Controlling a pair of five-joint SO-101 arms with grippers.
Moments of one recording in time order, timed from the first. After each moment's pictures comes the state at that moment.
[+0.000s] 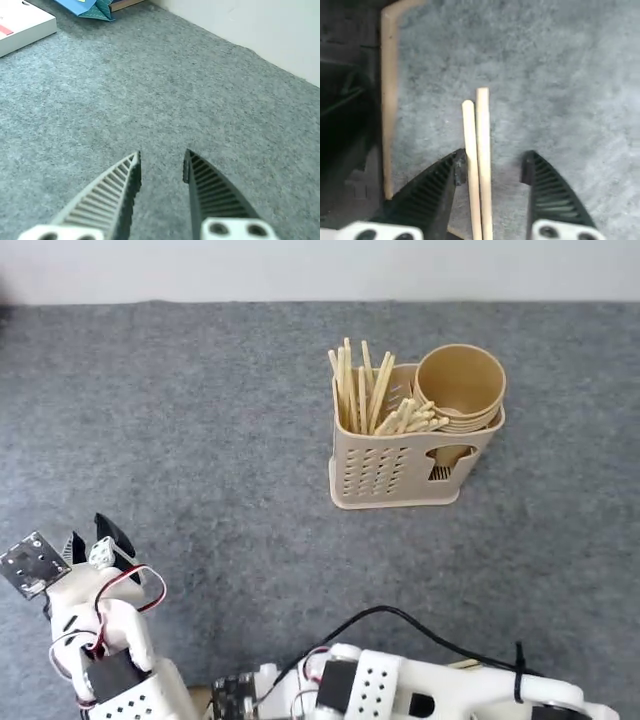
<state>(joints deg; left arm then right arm) -32.9 -103.3 97.0 45.9 21.3 -77.6 -39.8 74.0 60.5 22.0</state>
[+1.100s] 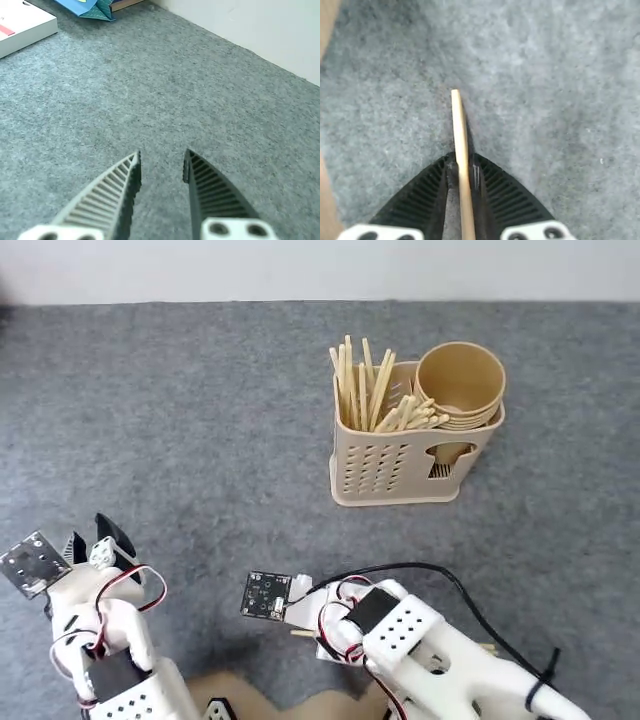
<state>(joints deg) -32.9 -103.3 97.0 45.9 21.4 -46.9 -39.5 71.6 52.8 34.7</state>
